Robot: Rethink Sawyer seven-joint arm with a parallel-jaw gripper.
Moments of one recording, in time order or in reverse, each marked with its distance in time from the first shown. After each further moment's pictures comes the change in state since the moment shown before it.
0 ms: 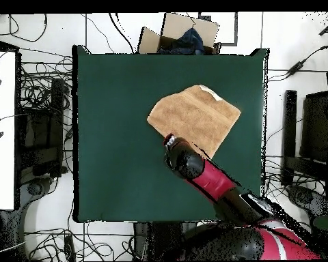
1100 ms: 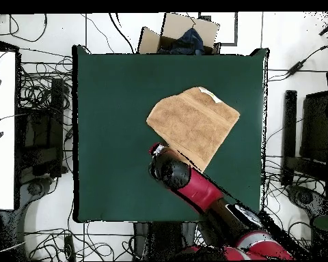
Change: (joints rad) arm 0.089 -0.116 -0.016 0.134 0.085 0.032 0.119
